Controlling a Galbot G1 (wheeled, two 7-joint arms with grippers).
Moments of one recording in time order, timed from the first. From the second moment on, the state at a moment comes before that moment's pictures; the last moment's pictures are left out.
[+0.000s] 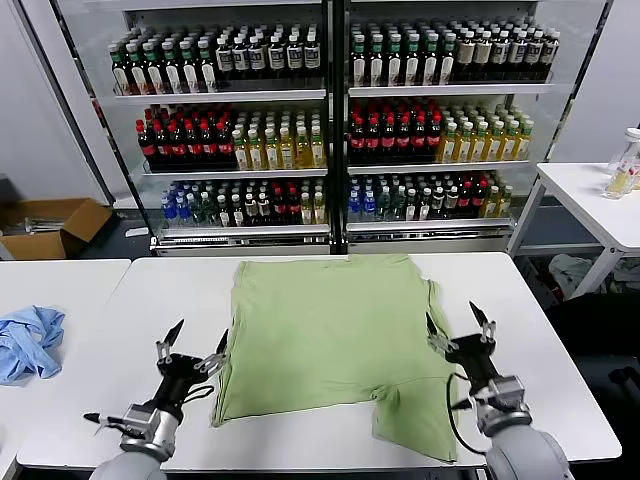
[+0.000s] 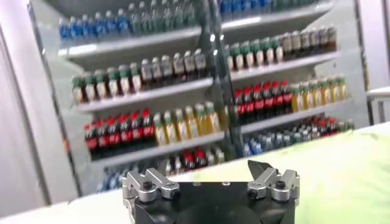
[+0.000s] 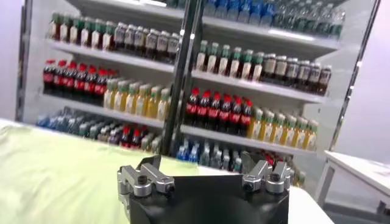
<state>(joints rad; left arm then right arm) 1.59 -1.15 -0.53 -2.12 -0.24 0.21 -0.10 -1.61 1.01 0.47 2.14 0.28 -0.21 0.13</state>
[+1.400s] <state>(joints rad) 1.68 -1.17 -0.45 -2.13 -0.39 0.41 -0.21 -1.83 1.01 0.44 2.14 0.39 -0.20 0.20</state>
